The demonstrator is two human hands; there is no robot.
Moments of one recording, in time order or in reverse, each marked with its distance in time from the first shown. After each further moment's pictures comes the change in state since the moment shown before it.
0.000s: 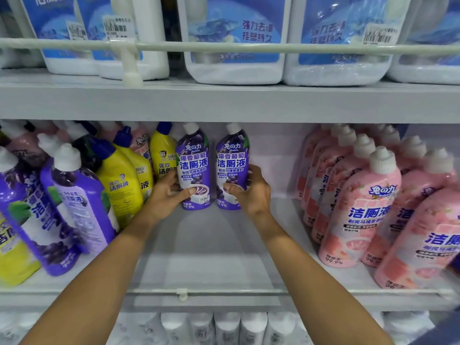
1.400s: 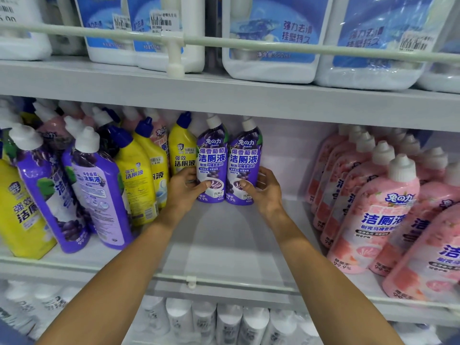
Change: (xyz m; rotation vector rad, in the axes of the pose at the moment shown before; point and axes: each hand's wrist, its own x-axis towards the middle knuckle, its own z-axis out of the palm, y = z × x) left_hand -0.010 0.008 0.025 -0.005 0.297 -0.029; right_hand 0.012 0.020 0.005 0.274 -0.076 0.137
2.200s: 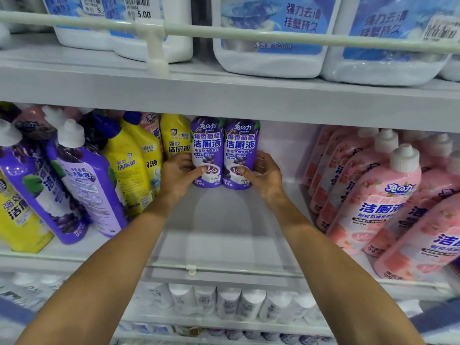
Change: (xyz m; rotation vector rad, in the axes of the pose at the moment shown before) left_hand 0.006 0.001 -0.007 0.016 -0.007 -0.027; right_hand 0.003 -0.003 -0.008 -0.033 -0.025 0.029
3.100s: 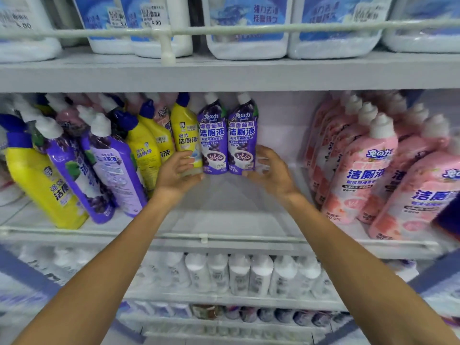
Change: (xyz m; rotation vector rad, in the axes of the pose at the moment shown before) left_hand -0.074 0.045 -0.043 -0.064 -0.066 -0.031; right_hand -0.068 -0.025 -0.025 -0.229 -0.132 -0.185
